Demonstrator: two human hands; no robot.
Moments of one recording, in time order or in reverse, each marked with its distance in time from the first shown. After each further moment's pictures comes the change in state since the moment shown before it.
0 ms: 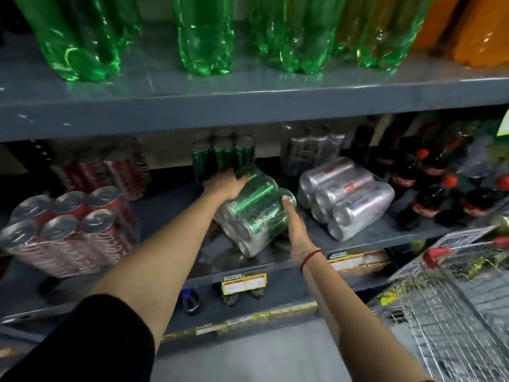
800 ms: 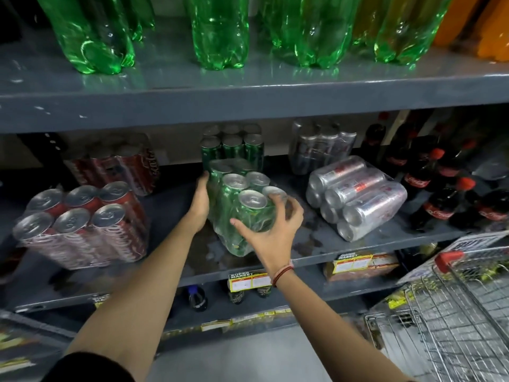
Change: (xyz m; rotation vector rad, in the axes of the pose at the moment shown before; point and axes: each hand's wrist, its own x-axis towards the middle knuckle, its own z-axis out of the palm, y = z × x) left_hand -0.045 -0.057 0.014 -1.359 0.102 -0.147; right_hand -0.052 0.027 0.044 -0.474 0.182 -0.948
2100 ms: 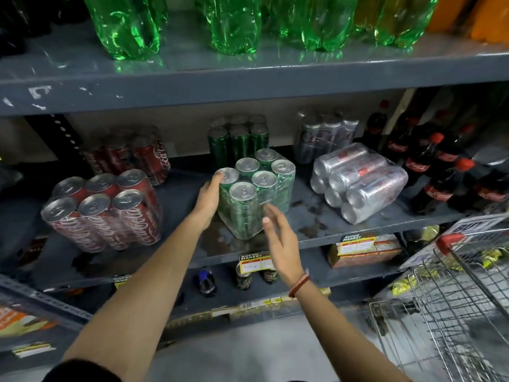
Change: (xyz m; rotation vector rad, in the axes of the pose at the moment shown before) left_hand -0.021 -0.016 -0.012 0.195 0.112 -0.034; right_hand -0.047 0.003 -0.022 0.319 -0.314 0.163
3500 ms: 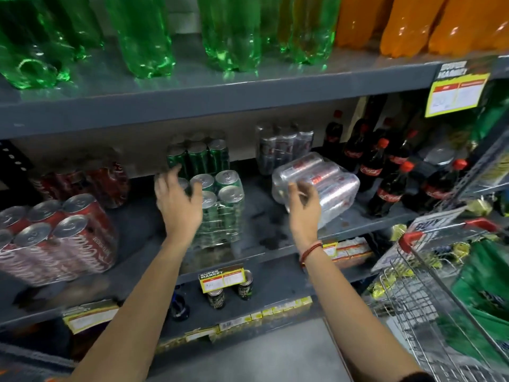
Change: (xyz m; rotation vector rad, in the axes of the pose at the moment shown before) left_hand -0.057 0.036 0.047 0.523 0.381 0.655; right_hand 0.071 -0.023 -0.113 0.095 0.536 0.019
